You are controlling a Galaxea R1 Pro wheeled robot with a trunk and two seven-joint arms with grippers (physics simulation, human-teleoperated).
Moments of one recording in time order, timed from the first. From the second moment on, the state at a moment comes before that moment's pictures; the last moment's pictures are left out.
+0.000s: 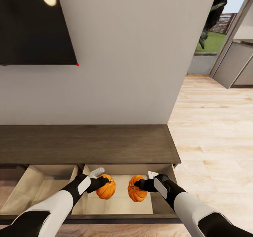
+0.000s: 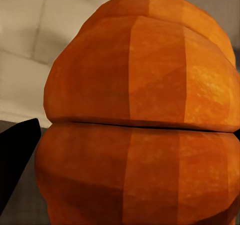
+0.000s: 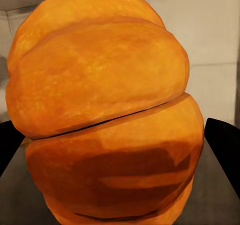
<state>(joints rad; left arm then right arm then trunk) -0.82 -0.05 -0.02 -0.19 0.45 0.43 -0.02 -0.79 0.09 0.32 -0.28 -0.54 0.48 0.06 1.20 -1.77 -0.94</state>
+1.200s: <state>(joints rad) -0.79 -0.04 -0.02 -0.19 0.45 0.38 -0.10 -0.82 0.05 0.31 -0.27 -0.45 0.42 0.18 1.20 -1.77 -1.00</state>
